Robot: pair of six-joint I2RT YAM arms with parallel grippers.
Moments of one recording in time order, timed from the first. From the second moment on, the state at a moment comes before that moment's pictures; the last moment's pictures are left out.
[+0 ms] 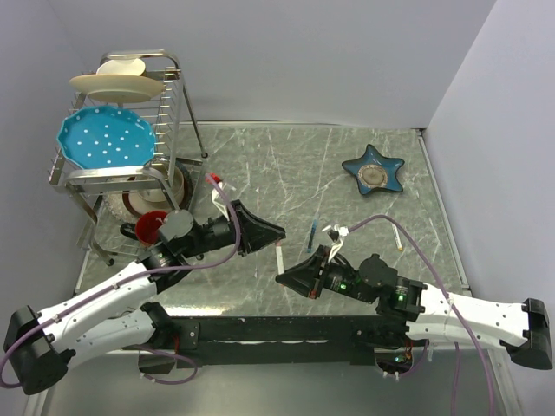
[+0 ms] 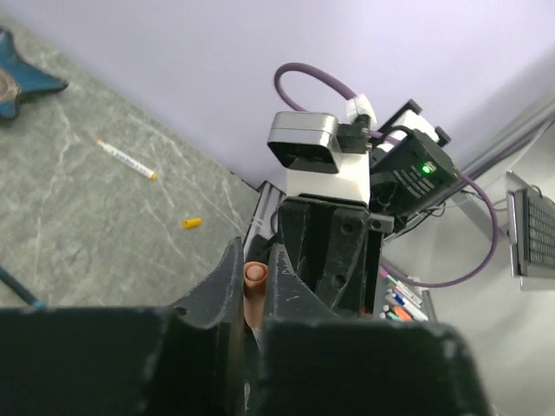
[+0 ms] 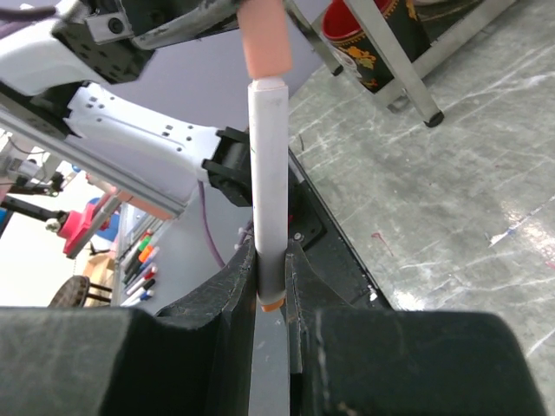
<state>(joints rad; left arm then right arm) -0.84 0.89 0.65 0.40 0.45 -0.69 1.23 0.62 0.41 0.20 0.03 0.73</state>
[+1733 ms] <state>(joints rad) -1.15 0.91 0.73 0.26 -0.12 -0.77 1.20 0.82 0.87 -0.46 0.11 0.37</state>
